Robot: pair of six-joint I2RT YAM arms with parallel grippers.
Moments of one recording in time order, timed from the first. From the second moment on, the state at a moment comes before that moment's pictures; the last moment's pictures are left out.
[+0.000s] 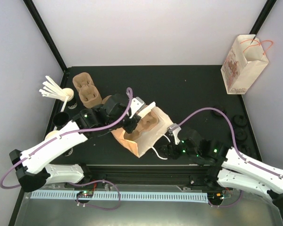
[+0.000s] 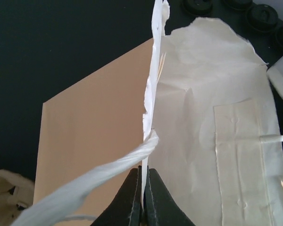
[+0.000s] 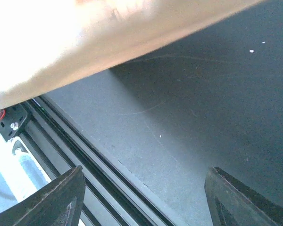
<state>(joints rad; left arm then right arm) -0.91 1.17 1.28 -0.85 -0.02 -0.17 1.04 0.82 0.67 -0.63 -0.02 0.50</state>
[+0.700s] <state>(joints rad) -0.96 1.30 1.47 -0.83 -0.01 -0.19 1.04 0.87 1.41 -0.96 0.12 0.42</state>
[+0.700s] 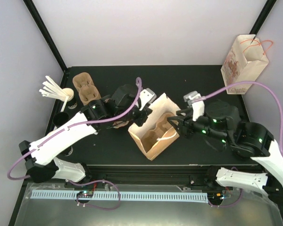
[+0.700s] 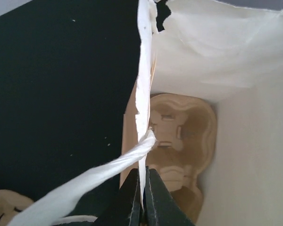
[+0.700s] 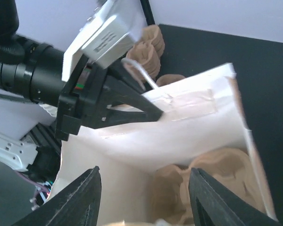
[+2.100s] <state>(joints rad) -0.88 1.47 1.46 -0.89 0.37 -0.46 1.03 1.17 1.22 -1.19 0.01 0.29</state>
